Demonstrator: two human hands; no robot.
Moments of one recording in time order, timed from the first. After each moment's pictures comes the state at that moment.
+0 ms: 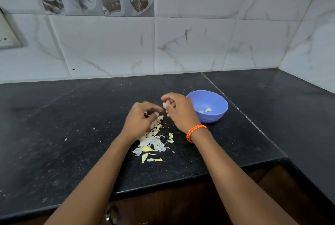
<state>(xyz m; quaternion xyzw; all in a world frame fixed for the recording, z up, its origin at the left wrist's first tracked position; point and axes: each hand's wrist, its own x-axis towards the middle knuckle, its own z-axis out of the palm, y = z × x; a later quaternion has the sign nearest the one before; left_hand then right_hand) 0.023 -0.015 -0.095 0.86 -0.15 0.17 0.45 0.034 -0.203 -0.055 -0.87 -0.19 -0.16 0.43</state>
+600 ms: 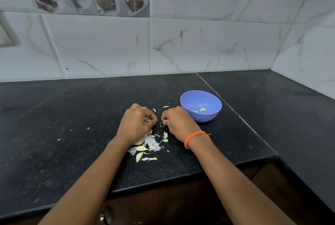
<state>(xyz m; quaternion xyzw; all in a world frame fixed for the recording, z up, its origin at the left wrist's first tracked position) 0.020 -0.020 -0.100 0.93 -0.15 0.19 0.30 0.011 -0.216 -0.054 -0.96 -0.21 -0.06 0.14</state>
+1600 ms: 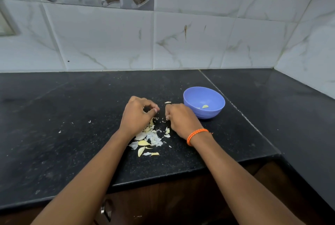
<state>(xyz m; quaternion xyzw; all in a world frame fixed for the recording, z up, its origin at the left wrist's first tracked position) 0.022 -0.022 -0.100 0.88 -0.11 0.22 0.40 0.011 -0.216 -0.065 -0.96 -0.21 -0.10 0.14</state>
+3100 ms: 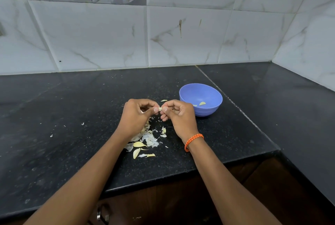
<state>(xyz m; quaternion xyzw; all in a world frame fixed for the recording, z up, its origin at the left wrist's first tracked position) 0.011 -0.035 -0.088 0.81 -0.16 0.15 0.54 0.010 -0.216 -0.092 -0.75 -0.11 -0.12 0.64</state>
